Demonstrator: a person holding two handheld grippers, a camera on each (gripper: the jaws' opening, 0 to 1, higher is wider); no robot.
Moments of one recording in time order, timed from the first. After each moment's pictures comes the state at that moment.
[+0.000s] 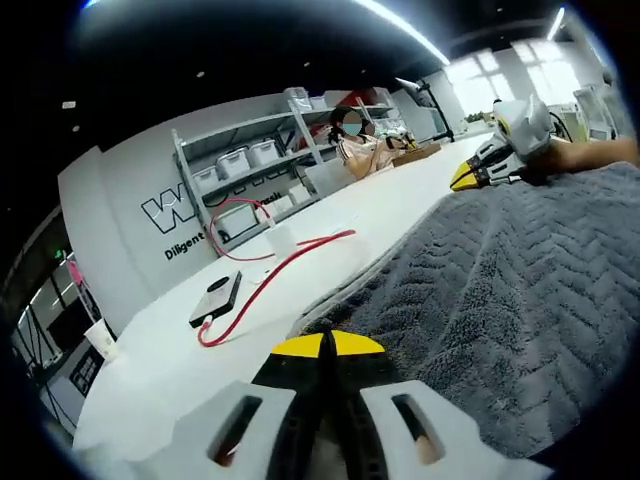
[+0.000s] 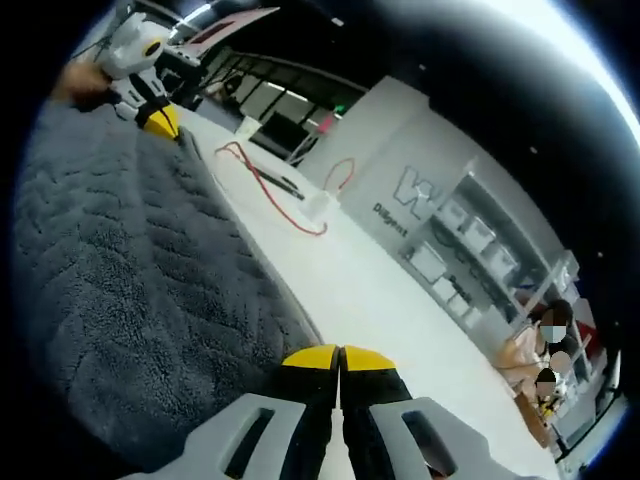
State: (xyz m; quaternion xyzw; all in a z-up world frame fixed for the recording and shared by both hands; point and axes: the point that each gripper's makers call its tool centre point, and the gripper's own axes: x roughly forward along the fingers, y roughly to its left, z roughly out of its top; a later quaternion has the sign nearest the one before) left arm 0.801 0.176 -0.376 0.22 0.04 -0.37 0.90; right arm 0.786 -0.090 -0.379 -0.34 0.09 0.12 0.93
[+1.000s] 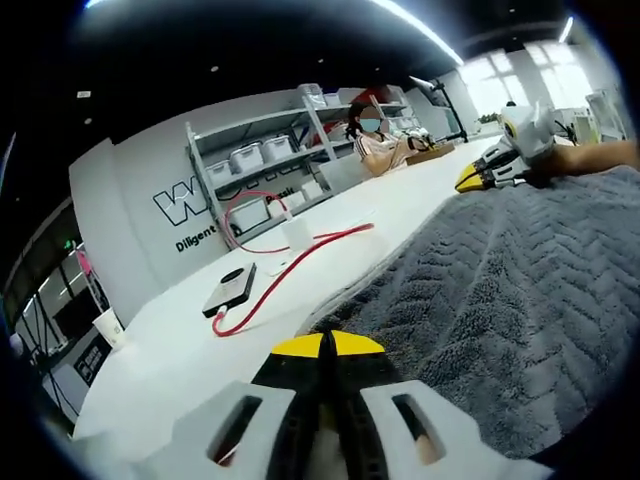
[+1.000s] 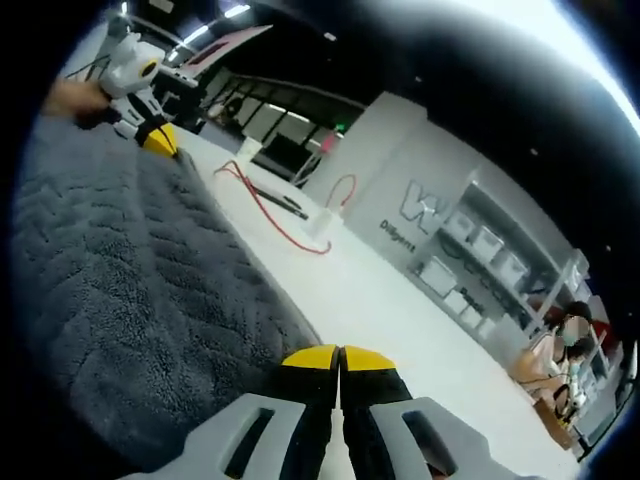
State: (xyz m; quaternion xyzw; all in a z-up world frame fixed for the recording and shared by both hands) left arm 0.812 0.192 -0.376 0.24 0.04 -0.34 0.91; right arm 0.823 -0.085 -0.376 -0.34 0.05 0.16 0.93
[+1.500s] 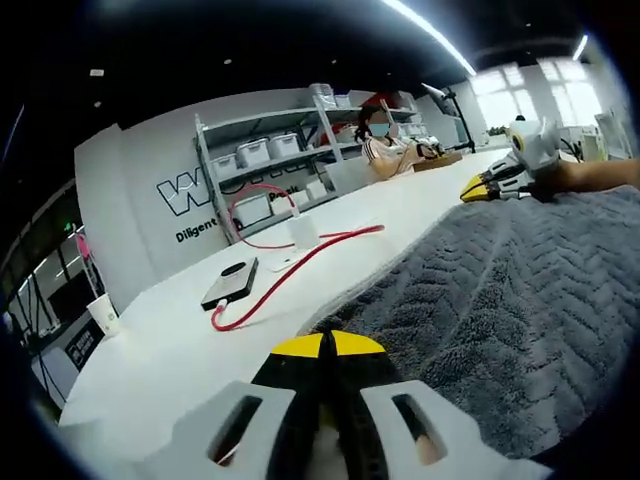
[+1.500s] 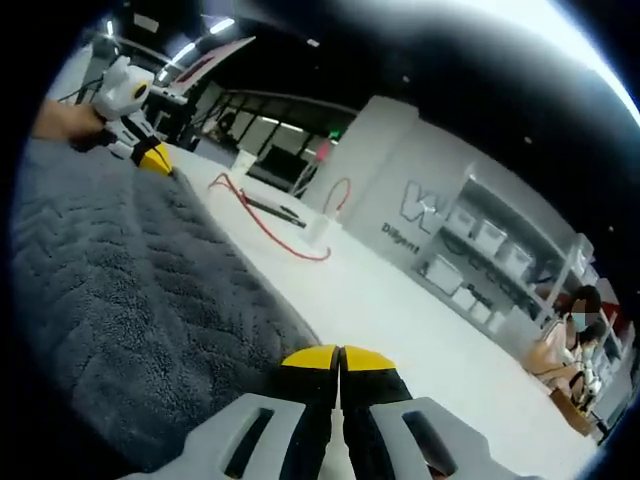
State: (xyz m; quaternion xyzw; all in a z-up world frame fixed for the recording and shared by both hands) left arm 0.838 0.202 -0.377 0.19 0.05 -0.33 0.92; right arm 0.837 -0.082 -0.375 -0.29 0.04 0.18 0.94
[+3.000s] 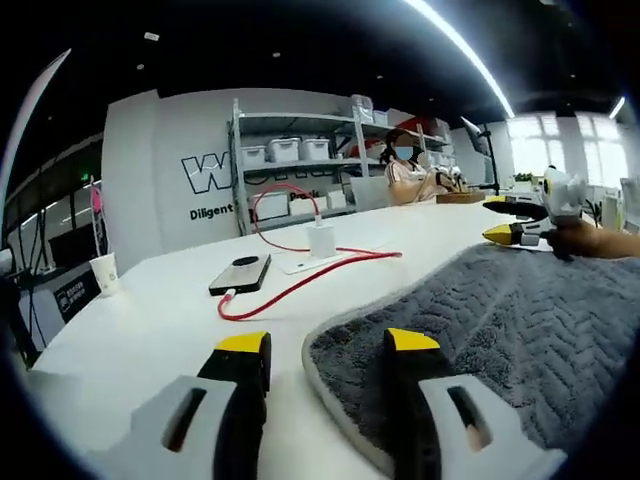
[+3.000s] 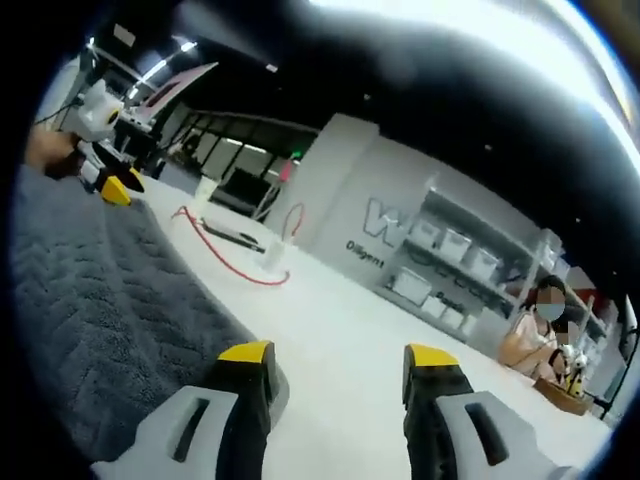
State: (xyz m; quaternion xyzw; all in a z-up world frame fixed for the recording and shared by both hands) left arm 0.832 0.221 -0.366 0.09 0.07 -0.29 0.95; right arm 0.823 -0.098 -0.340 -0.26 -0.02 0.12 0.96
